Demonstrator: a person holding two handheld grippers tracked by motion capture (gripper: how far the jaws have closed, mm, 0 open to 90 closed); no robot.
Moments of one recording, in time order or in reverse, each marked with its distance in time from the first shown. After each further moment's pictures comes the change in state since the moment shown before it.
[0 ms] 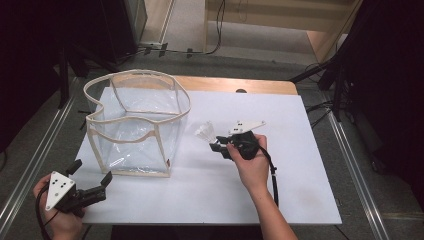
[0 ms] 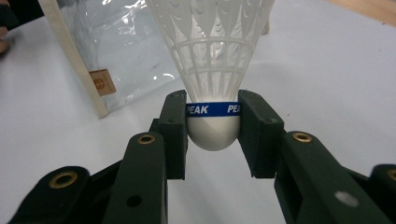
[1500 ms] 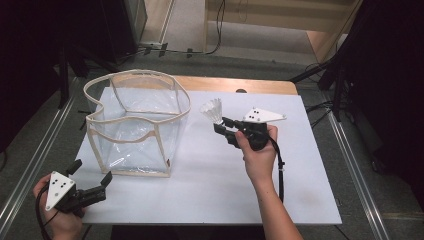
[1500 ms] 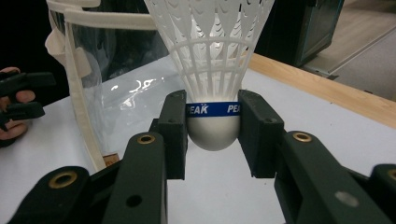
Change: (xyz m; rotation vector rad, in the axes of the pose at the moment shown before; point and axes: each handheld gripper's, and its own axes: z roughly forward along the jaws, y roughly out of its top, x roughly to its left) left arm 0.000 0.000 0.000 0.000 -0.001 -0.001; right arm 0.001 0.029 -0.037 -0.273 -0.044 0.028
